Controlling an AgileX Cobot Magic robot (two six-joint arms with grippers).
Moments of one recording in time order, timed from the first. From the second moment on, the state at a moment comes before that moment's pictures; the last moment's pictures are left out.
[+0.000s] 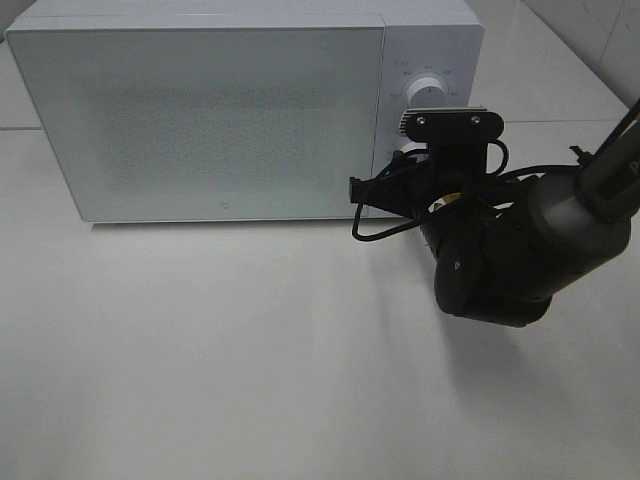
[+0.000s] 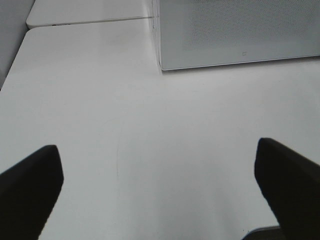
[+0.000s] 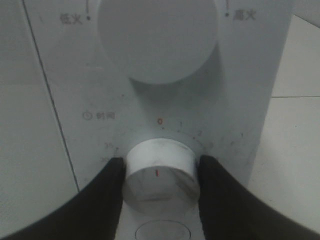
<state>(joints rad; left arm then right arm) 0.03 0.00 -0.50 -0.13 1.04 0.15 0.62 2.07 -0.77 0.68 -1.15 -0.22</state>
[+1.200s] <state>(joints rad) 0.03 0.00 -0.50 -0.13 1.04 0.15 0.62 2.08 -0.77 0.67 -1.18 0.69</state>
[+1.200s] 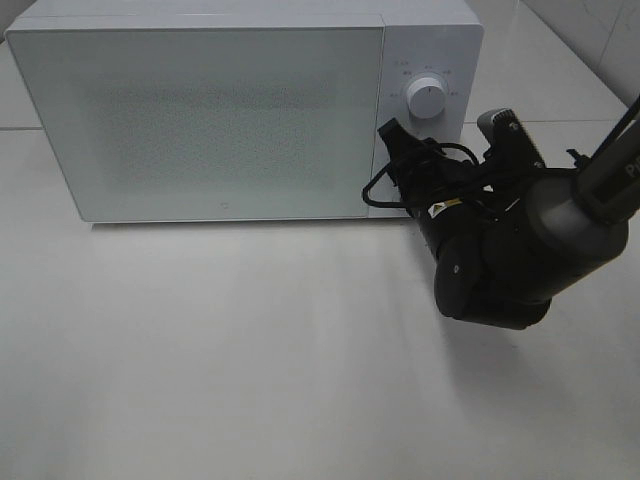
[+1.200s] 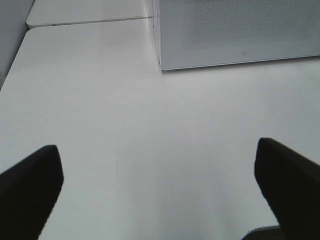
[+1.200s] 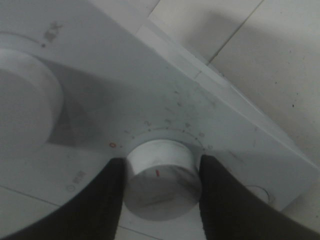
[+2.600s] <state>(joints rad) 0.03 0.00 -0.50 -0.13 1.04 0.15 0.62 2.08 -0.77 0.66 -1.18 1.54</state>
